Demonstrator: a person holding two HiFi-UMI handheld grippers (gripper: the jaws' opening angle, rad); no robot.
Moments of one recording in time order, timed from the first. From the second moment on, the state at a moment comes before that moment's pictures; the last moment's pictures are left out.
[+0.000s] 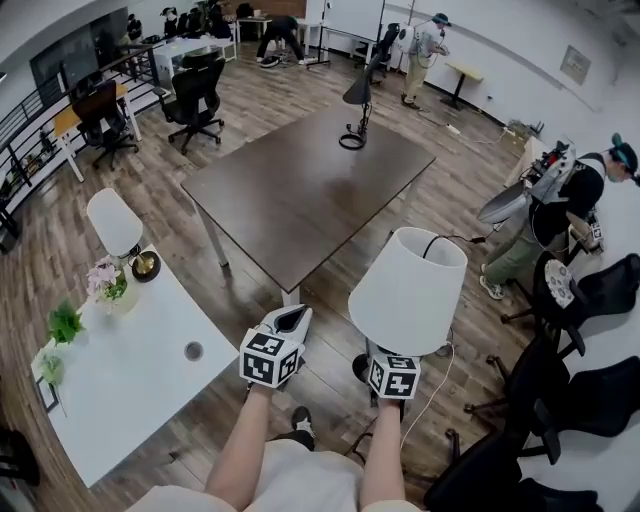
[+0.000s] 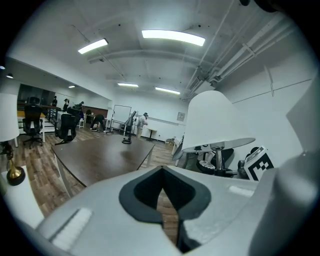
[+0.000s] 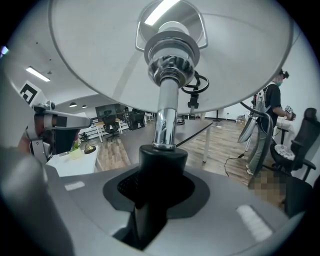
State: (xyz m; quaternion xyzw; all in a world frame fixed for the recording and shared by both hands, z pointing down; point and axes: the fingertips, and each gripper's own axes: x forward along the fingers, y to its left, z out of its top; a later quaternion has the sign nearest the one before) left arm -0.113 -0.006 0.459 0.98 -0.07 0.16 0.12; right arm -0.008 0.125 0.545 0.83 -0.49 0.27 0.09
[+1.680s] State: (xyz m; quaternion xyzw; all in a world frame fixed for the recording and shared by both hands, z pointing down) left arm 0.144 -0.152 0.457 0.95 -0.25 0.14 0.13; right arm 0.304 -0.092 0.541 0.73 -0.63 0.23 0.12
